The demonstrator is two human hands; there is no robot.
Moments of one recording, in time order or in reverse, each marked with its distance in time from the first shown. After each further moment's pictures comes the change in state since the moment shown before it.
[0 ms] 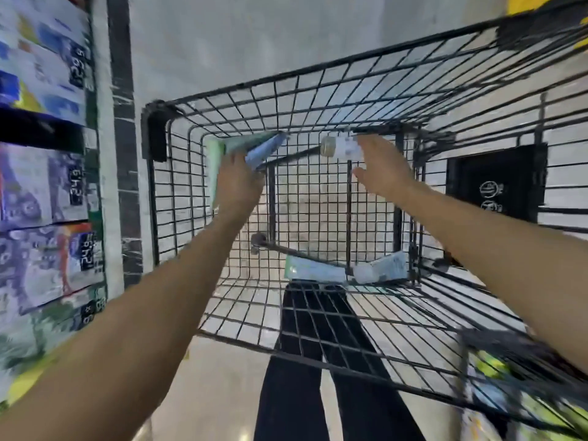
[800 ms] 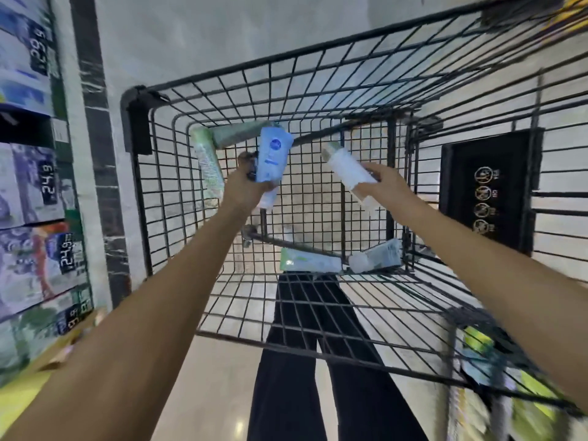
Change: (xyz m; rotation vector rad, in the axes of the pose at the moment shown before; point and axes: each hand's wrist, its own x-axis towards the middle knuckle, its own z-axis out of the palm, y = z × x) left_hand -0.012 -0.008 0.019 -0.565 -0.328 -0.256; right_hand -0.046 0.017 0.035 0.832 -0.107 0.373
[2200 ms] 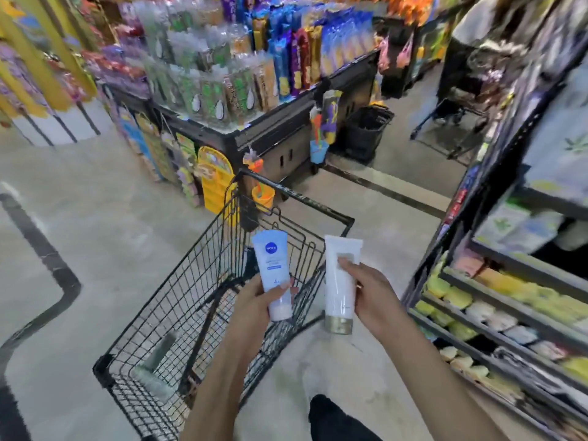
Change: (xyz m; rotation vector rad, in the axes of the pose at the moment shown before) left_hand -0.563 0.129 0.015 -0.180 -0.885 0.565; right_hand -0.672 0.035 -0.015 1.454 0.720 -0.418
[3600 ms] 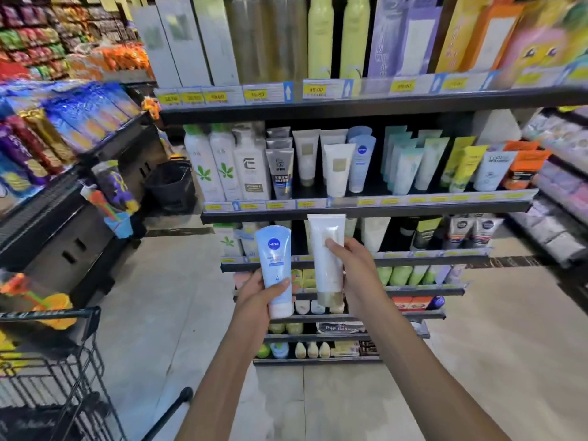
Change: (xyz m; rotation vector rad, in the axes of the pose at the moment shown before) left_hand -0.088 -0.137 0.524 0.139 -0.645 -0.117; right_hand -0.177 -0.196 -0.457 0.087 0.567 -0.524
